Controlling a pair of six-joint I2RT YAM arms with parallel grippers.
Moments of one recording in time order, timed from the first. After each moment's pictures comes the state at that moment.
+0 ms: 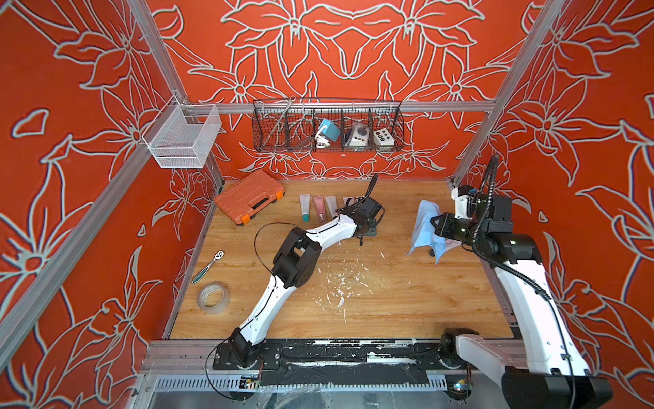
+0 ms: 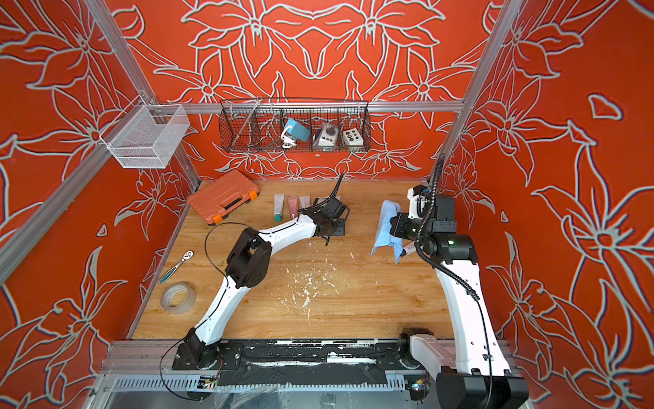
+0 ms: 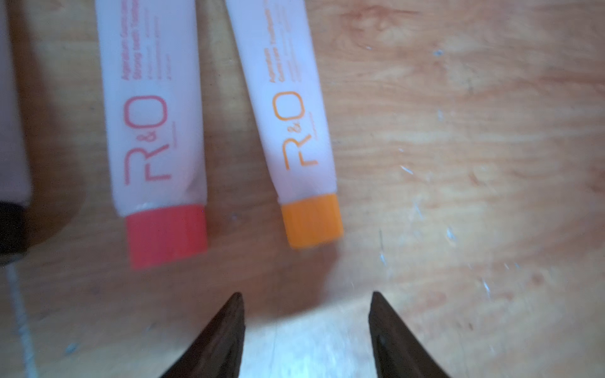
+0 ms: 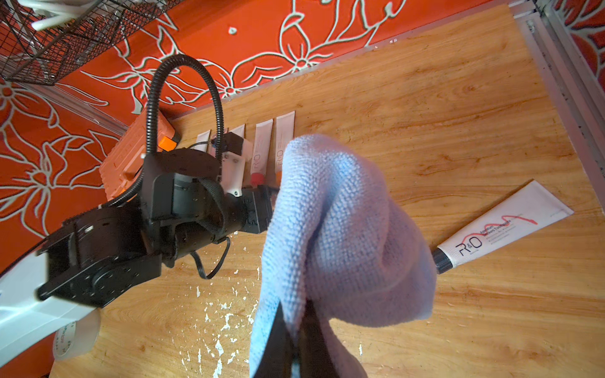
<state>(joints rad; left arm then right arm) -0.71 2.38 1.98 -0.53 -0.15 -0.58 0.00 1.04 1.20 -0.83 -0.35 0.26</state>
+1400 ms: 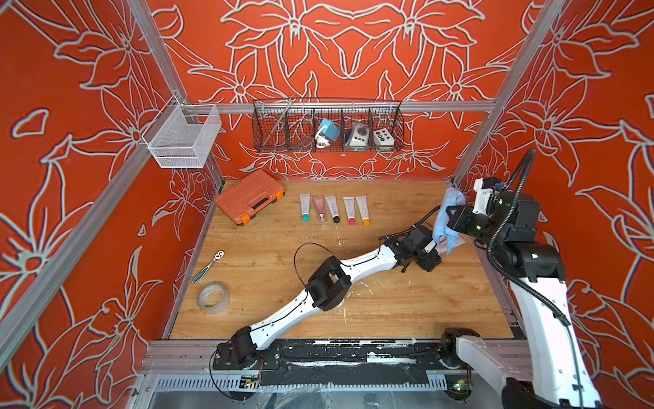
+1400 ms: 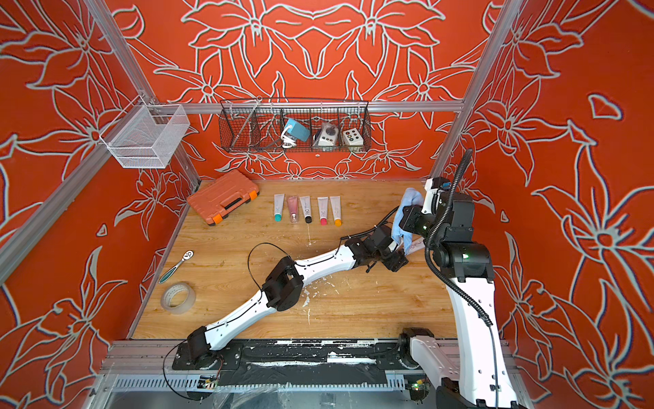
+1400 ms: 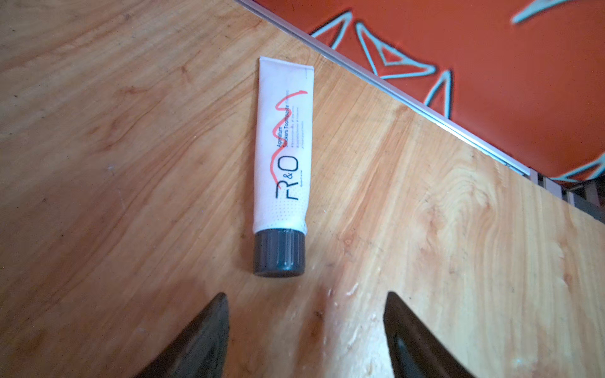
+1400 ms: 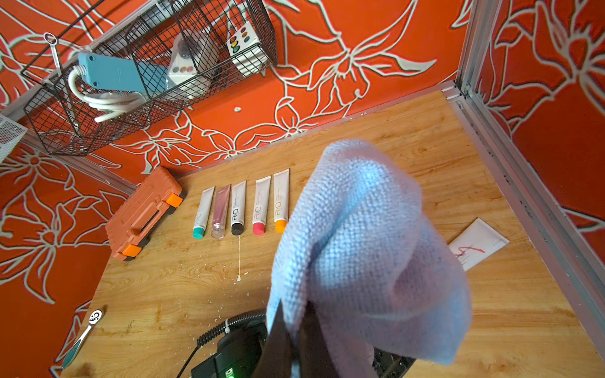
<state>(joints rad) -1.00 2.79 2.55 -0.37 0.15 -0.15 -0.01 0.96 1.30 -0.83 -0.25 0.33</state>
